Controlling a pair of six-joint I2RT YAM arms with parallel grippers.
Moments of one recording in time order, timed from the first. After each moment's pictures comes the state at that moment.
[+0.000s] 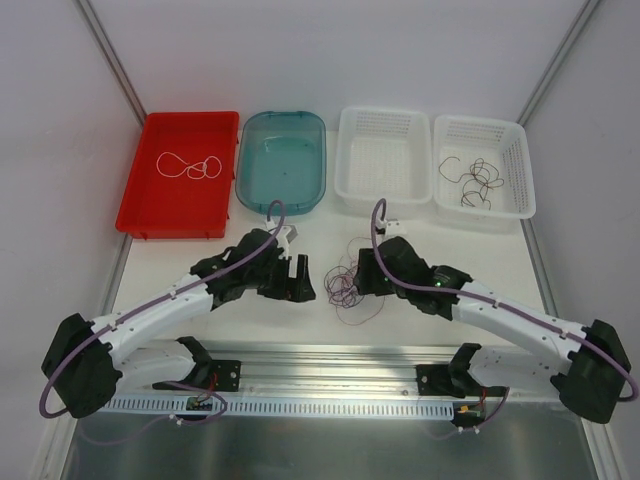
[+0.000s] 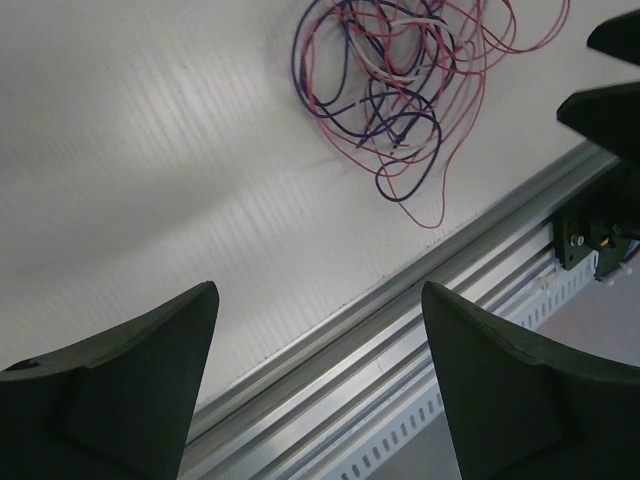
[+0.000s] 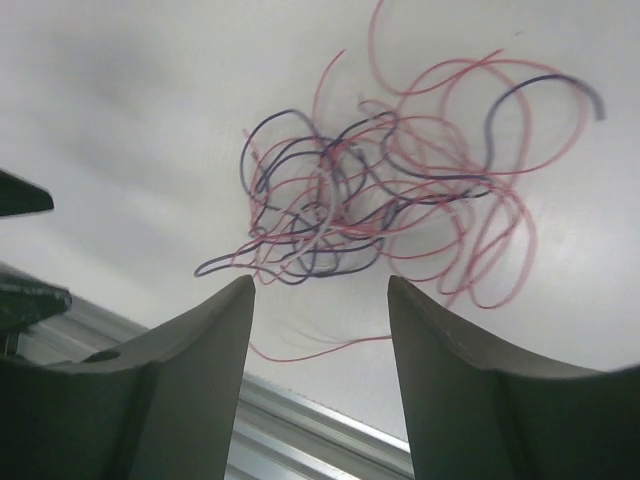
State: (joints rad) left arm -0.71 1.08 0.67 -0.41 0.20 -0.60; right arm 0.93 1.13 0.74 -0.40 0.22 0.64
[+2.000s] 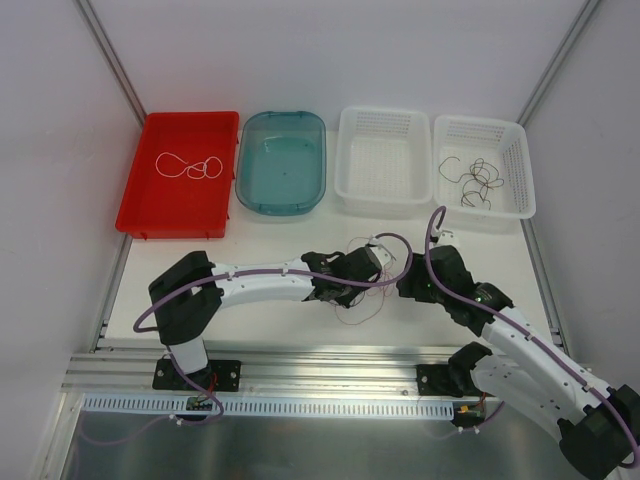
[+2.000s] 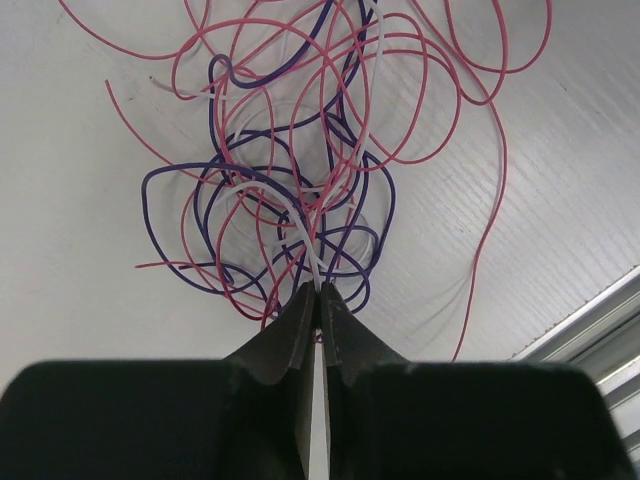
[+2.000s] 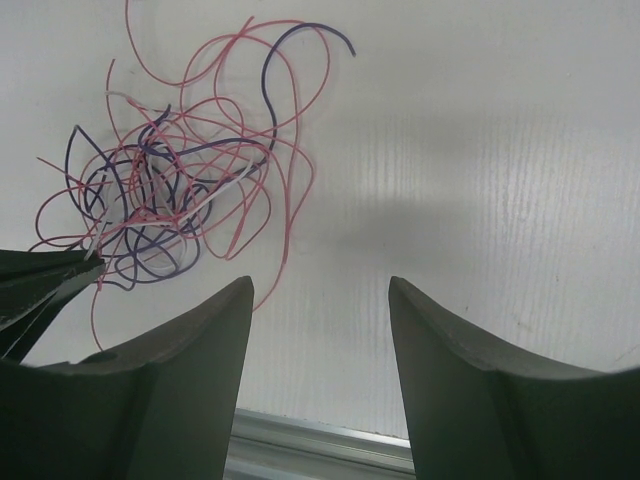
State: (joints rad) left arm -1.15 1.75 1.18 -0.46 -0.24 -0.23; right arm 0.60 0.78 0.54 -0.57 0.20 0.60
